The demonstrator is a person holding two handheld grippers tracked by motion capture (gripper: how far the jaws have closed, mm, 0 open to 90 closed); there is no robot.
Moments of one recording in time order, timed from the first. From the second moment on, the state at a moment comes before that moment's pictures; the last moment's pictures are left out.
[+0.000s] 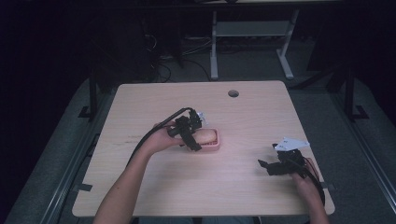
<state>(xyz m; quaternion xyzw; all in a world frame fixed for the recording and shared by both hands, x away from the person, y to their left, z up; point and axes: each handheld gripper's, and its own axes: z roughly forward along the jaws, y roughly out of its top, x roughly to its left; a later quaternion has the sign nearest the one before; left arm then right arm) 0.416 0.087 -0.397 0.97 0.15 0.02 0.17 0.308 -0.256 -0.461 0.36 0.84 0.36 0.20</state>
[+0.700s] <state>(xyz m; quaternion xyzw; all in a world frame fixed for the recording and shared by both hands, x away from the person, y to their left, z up) 0.396 0.117 -0.408 0.97 0.17 0.02 0.18 0.307 -0.248 -0.461 0.36 0.84 0.36 0.20</state>
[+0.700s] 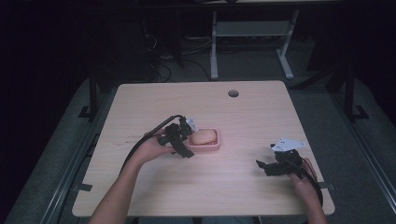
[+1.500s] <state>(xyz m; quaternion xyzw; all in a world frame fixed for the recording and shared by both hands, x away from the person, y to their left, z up) 0.375 0.136 -0.412 0.97 0.17 0.03 0.19 0.307 -0.248 -0.461 0.36 0.84 0.35 0.20</state>
